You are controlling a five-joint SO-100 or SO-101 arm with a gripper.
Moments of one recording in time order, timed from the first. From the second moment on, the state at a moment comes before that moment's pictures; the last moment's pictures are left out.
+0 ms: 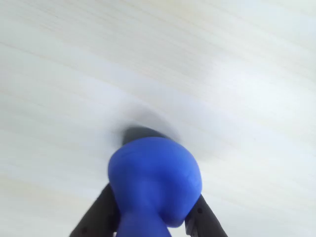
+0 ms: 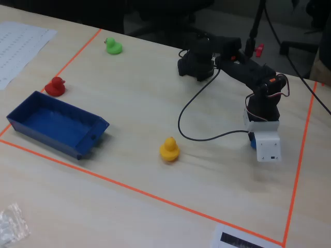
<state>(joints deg) -45.6 33.4 21.4 92.6 -60.9</state>
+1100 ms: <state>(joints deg) 35.4 27.6 3.2 69.4 -82.0</state>
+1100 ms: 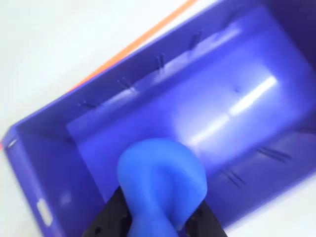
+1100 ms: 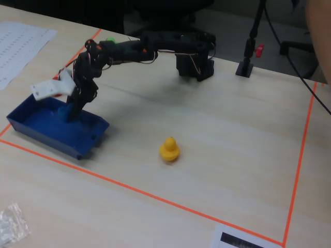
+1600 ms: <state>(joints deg) 33.8 18.4 -1.9 64.1 -88.1</state>
